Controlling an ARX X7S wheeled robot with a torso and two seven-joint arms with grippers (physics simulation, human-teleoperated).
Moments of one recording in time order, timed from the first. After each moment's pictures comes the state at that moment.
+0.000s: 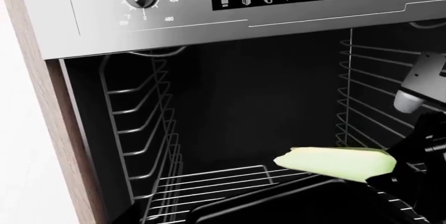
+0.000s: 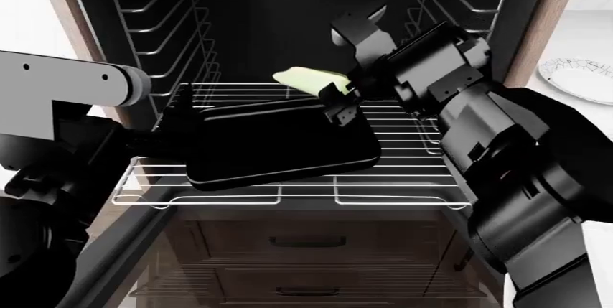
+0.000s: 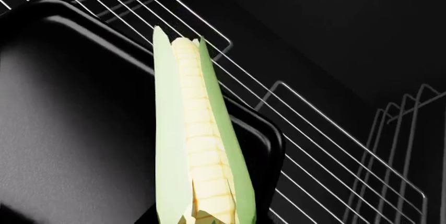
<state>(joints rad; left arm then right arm) -0.82 -0.71 0.09 0.72 -1.51 -1.09 -0.97 1.66 0.00 -1.38 1.25 0.85 0.66 -0.45</state>
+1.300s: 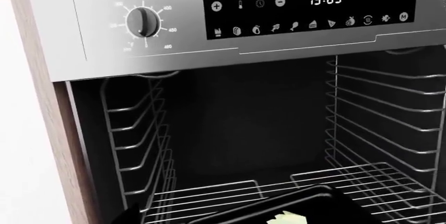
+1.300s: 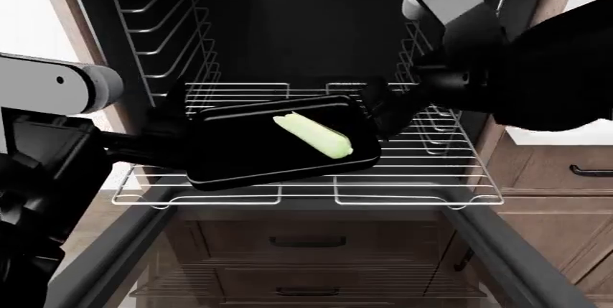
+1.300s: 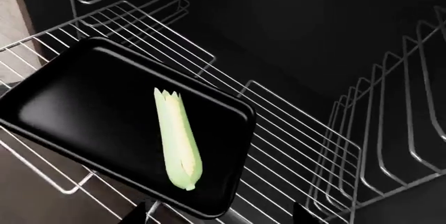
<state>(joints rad) -0.85 -0.78 0.06 0.80 -1.66 -1.03 -1.05 1.74 0.67 -1.09 0.04 1.63 1.18 0.43</state>
